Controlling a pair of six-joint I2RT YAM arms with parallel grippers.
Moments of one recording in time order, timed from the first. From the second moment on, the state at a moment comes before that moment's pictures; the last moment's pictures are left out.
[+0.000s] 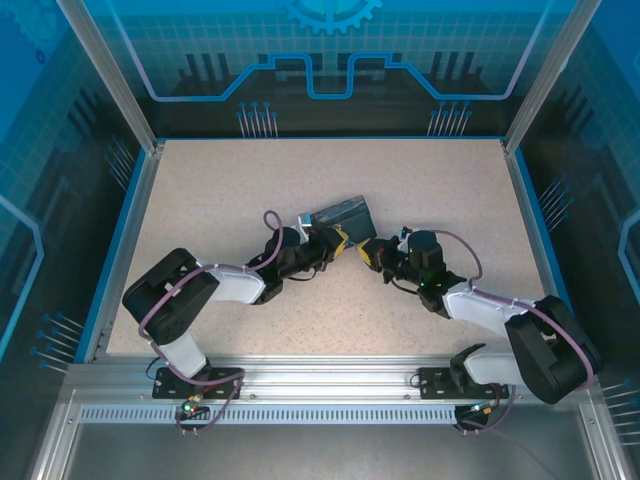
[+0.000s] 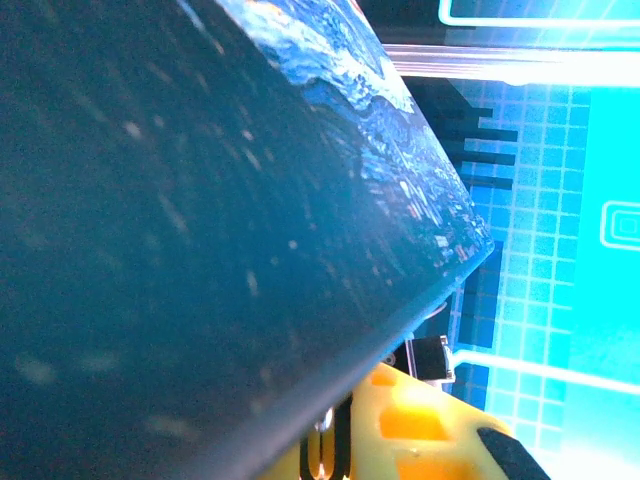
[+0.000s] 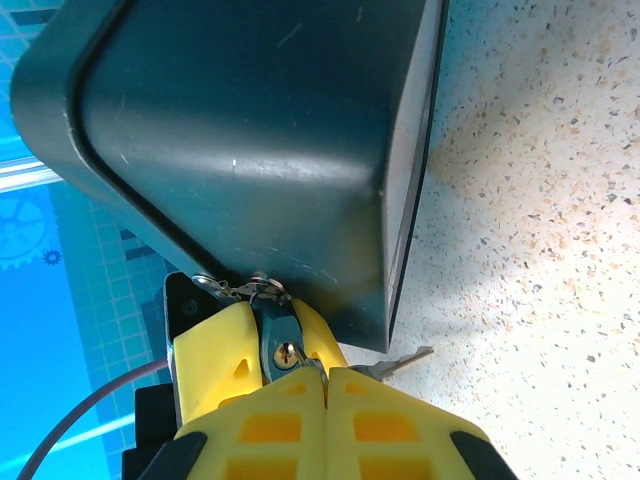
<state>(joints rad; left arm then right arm) -0.67 1.70 0.64 0.84 0.22 -1.55 0.48 1.28 0.42 0.49 -0.34 1.56</state>
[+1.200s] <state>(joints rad) -0.68 1.70 0.64 0.85 0.20 -1.56 0.49 1.29 0.44 0.48 -0.34 1.55</state>
